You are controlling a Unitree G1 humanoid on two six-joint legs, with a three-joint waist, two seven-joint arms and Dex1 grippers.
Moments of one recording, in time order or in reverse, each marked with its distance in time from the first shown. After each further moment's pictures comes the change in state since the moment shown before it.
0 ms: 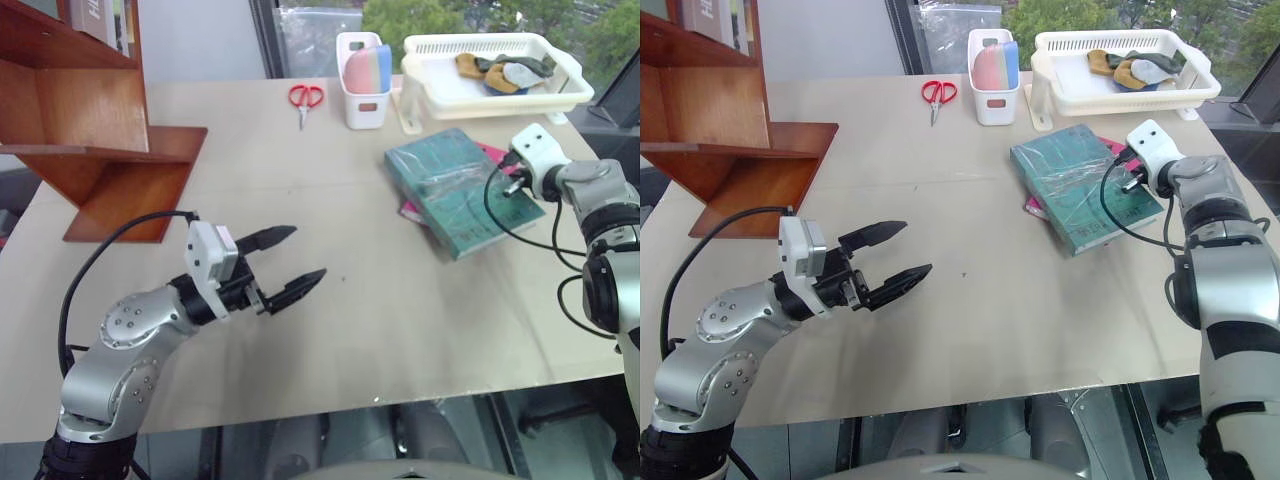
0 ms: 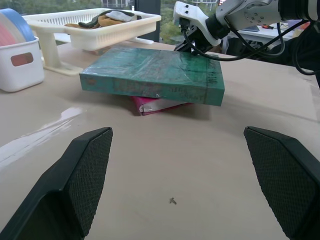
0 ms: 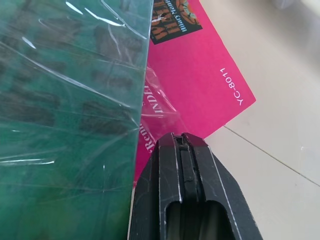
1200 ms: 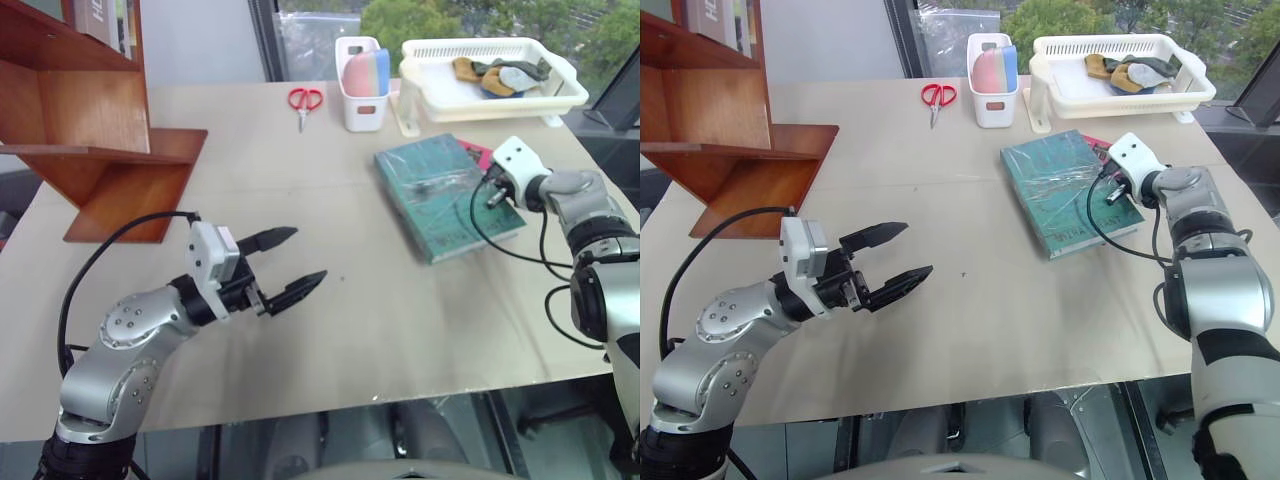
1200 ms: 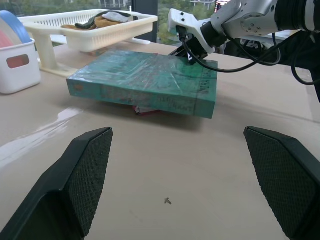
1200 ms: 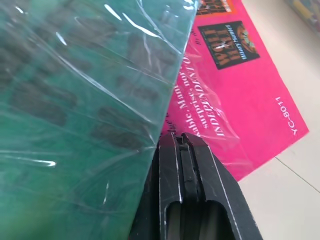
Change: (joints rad) left arm 0.001 0.003 0.000 0.001 0.001 0.010 -0.004; right arm 0.071 0.044 -0.028 -0.040 -0.027 -0.086 0.108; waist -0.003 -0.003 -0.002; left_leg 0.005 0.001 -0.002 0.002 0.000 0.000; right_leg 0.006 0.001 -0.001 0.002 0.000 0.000
